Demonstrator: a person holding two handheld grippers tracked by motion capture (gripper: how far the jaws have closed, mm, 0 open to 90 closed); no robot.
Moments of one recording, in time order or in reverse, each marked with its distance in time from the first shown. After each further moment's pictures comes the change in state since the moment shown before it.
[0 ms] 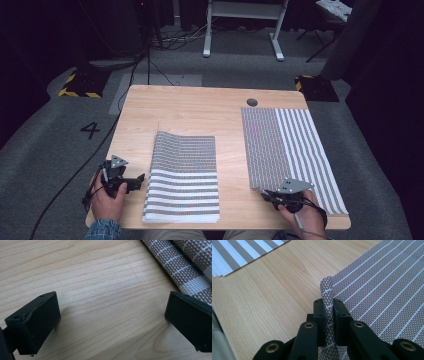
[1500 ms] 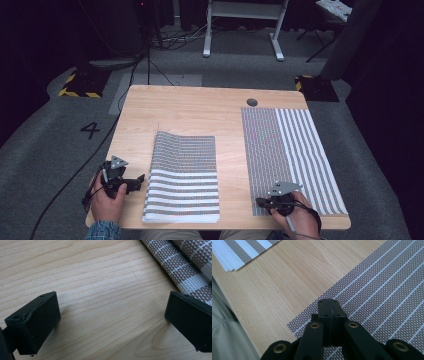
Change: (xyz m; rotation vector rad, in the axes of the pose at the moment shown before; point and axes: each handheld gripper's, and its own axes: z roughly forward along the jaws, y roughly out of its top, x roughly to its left) left arm 0.000 -0.001 -0.001 0.002 -0.004 0.008; right arm 0.022 0.008 0.012 0.108 0.031 0.037
